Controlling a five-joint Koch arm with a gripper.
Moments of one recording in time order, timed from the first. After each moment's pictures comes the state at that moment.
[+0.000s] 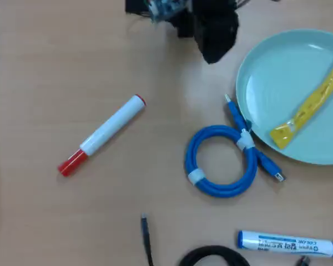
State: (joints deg) arm 83.8 120.6 110.6 75.2 -7.6
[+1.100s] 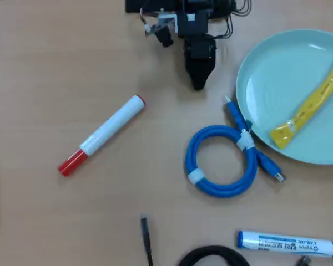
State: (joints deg) arm 89.3 130.2 171.7 5.9 -3.5
